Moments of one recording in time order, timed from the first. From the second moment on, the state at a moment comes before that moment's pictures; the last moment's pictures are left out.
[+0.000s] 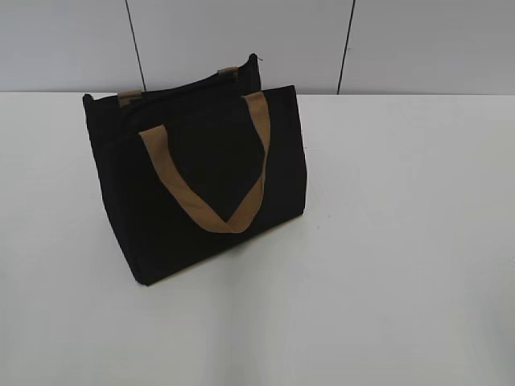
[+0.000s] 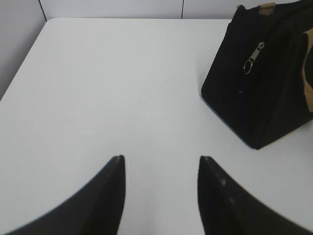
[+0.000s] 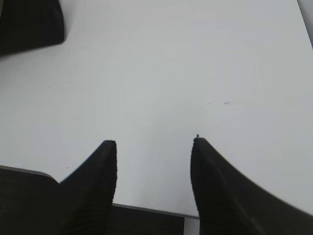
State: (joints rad) left arm 0.03 -0.01 -0.54 -0.10 1.07 0.09; right arm 0.03 -0.01 -0.47 0.11 1.10 -0.19
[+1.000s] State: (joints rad) left arm 0.03 -0.01 -0.54 -0.10 1.07 0.09; right arm 0.03 -0.01 -0.47 0.11 1.10 -0.19
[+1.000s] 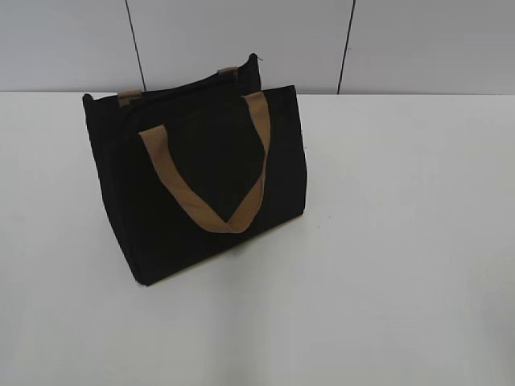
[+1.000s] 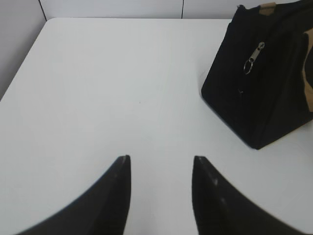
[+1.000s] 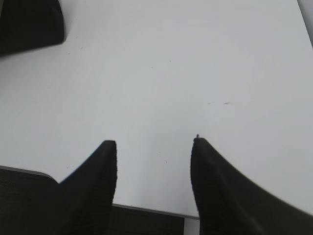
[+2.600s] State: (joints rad) left arm 0.03 0.54 -0.41 -0.40 0.28 0.45; right arm 0.03 0.60 -0.71 0.25 0.96 -0.39
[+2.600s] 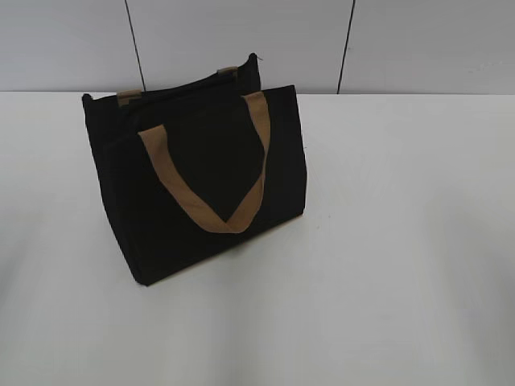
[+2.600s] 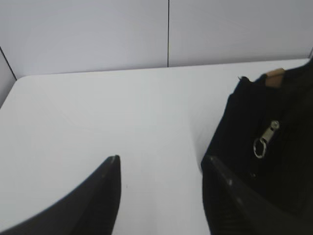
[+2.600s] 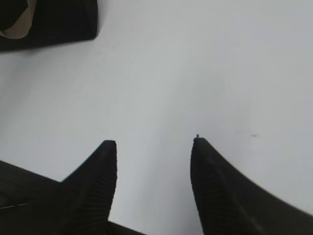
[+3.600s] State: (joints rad) left arm -0.11 1.03 -0.47 -0.39 0.18 0.47; right arm 0.03 1.00 -0.95 0.45 0.76 -0.66
